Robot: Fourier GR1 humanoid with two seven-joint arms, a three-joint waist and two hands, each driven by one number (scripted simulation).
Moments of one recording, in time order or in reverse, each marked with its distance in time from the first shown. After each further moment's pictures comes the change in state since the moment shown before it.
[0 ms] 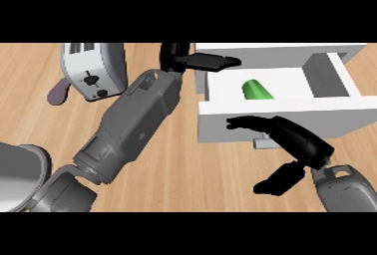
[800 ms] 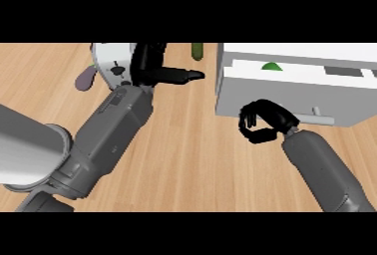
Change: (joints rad) left arm 0.226 0.097 0.014 -0.193 0.014 -0.121 -0.002; right arm -0.302 0.085 -0.008 0.838 0.286 -0.255 -0.380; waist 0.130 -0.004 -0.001
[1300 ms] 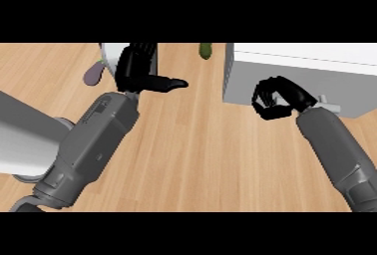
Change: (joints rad) left arm 0.101 0.063 -0.012 -0.098 0.004 -0.073 0.022; right arm -0.179 -0.040 -0.161 0.253 -0.073 -0.029 -0.128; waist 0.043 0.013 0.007
